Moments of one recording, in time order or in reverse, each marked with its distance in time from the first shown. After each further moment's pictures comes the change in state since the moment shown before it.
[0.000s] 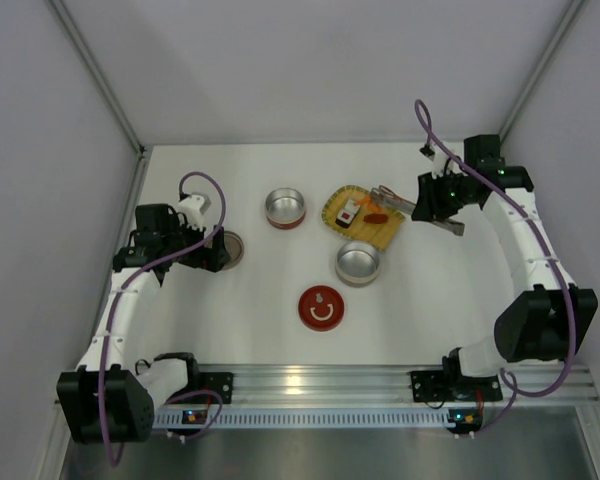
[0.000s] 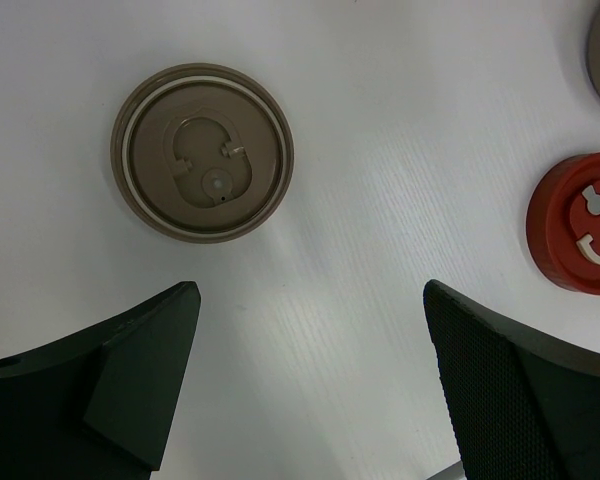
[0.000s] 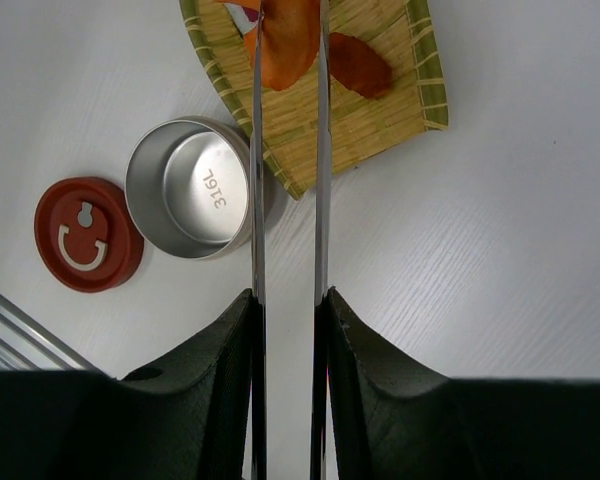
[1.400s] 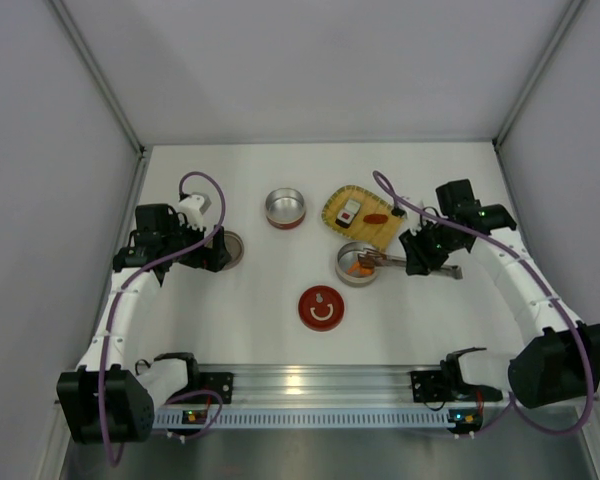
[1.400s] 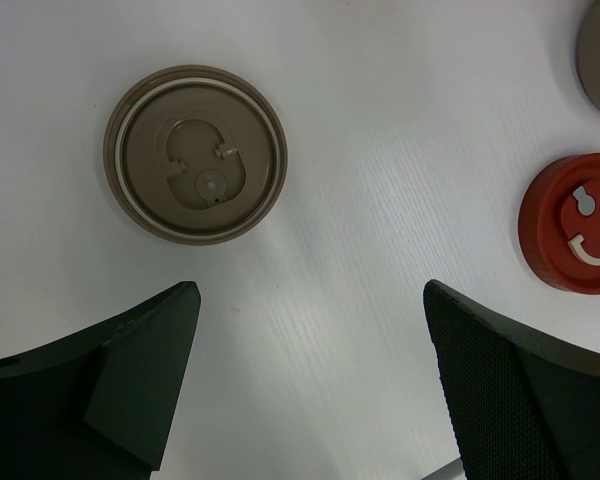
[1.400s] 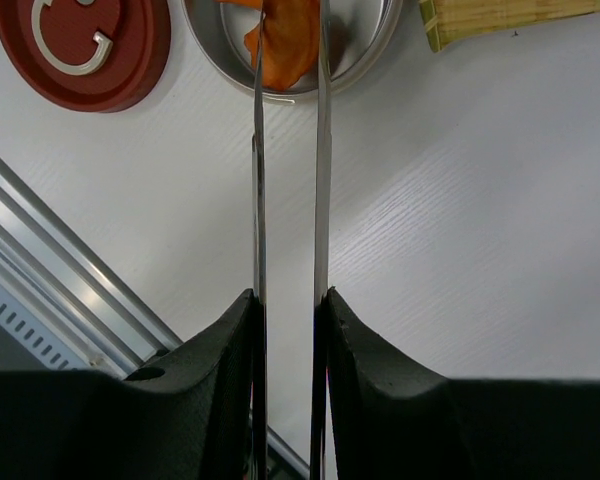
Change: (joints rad) left arm 0.000 0.000 0.000 0.001 0.014 -0.008; right arm 0.172 -0.224 -0.312 -0.108 0.072 -0.231
